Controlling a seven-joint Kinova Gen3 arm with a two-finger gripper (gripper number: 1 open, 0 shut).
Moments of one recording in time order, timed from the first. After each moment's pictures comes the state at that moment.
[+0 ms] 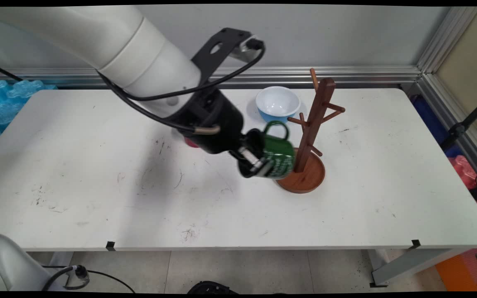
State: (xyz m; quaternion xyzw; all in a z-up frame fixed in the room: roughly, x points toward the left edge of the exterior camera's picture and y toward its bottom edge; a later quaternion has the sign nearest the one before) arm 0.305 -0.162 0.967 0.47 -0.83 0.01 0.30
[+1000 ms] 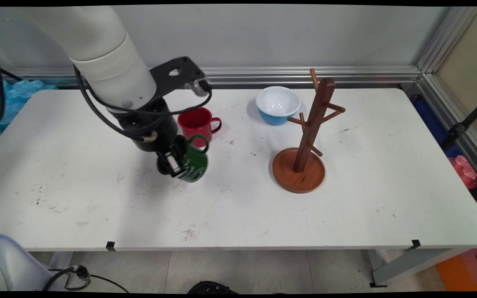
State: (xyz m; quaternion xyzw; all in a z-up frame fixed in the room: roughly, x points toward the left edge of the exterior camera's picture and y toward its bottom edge) arm 0.366 -0.180 0.941 0.46 -0.88 0.03 0.07
